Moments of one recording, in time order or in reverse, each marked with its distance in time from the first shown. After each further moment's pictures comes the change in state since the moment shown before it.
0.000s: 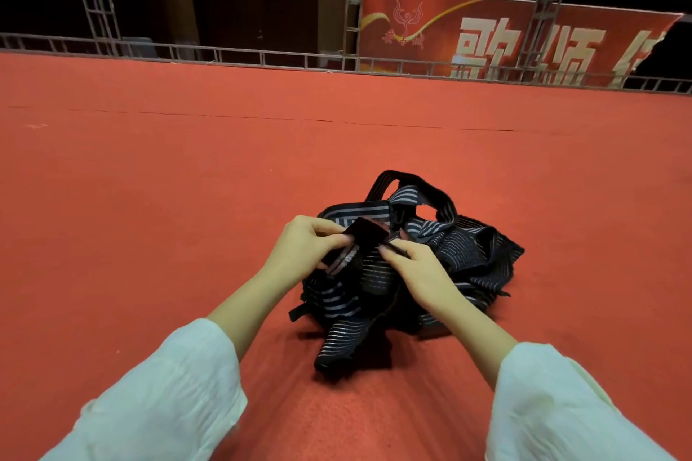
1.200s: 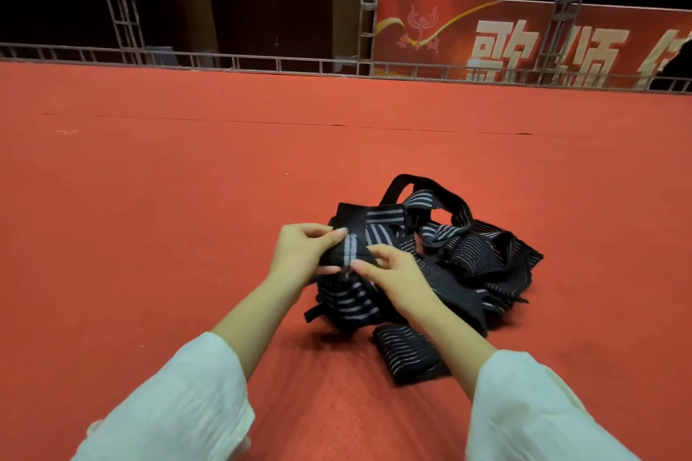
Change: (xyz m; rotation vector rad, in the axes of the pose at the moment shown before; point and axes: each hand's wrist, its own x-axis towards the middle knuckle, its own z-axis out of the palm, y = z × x) left_hand -0.013 -0.004 -0.006 -0.363 0.187 -0.186; right_hand -0.003 -0.015 0.044 0.257 -0.100 0.029
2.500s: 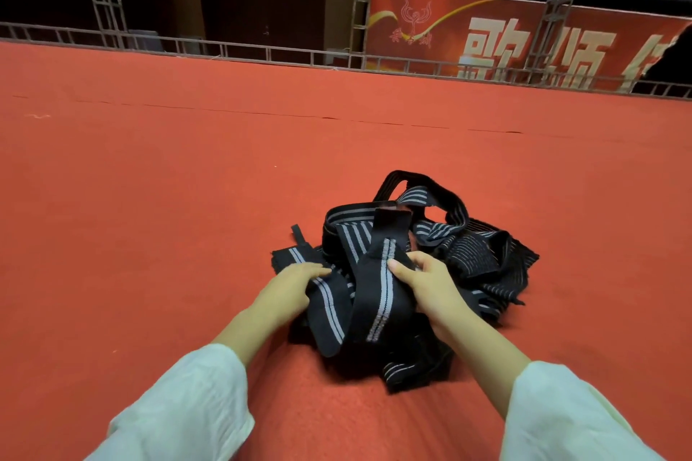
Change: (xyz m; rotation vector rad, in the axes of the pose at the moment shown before) left_hand 0.046 -0.094 -0.025 1.036 -0.336 0.237; right_hand 0.000 0.020 -0.035 0.107 0.235 0.226
